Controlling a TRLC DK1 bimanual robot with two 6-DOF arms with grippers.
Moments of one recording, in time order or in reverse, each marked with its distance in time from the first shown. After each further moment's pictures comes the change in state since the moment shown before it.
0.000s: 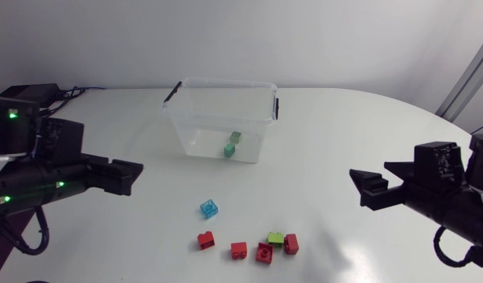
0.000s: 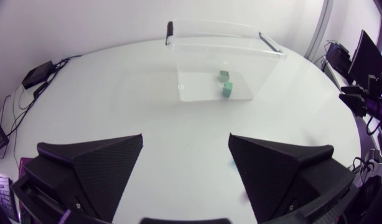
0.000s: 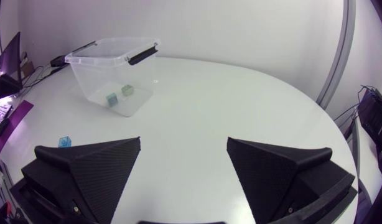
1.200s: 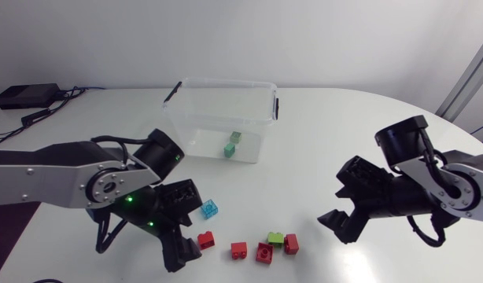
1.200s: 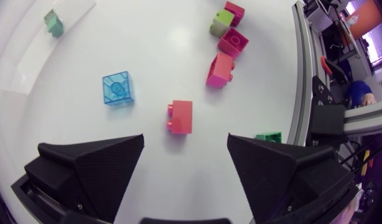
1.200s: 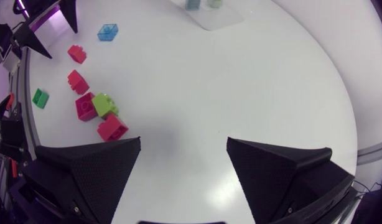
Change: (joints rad) left arm -0.309 0.618 0.134 -0.161 0.307 0.552; right arm 0.152 0.466 0.207 -0.316 -0.113 -0.457
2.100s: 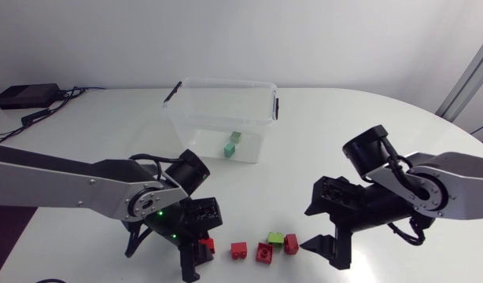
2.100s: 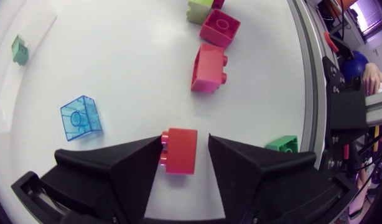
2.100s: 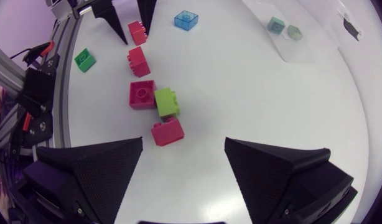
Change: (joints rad) left arm -0.084 0.176 0.000 0.157 0.000 0.086; right arm 0.144 0.103 0.024 -0.048 -0.153 -0.249
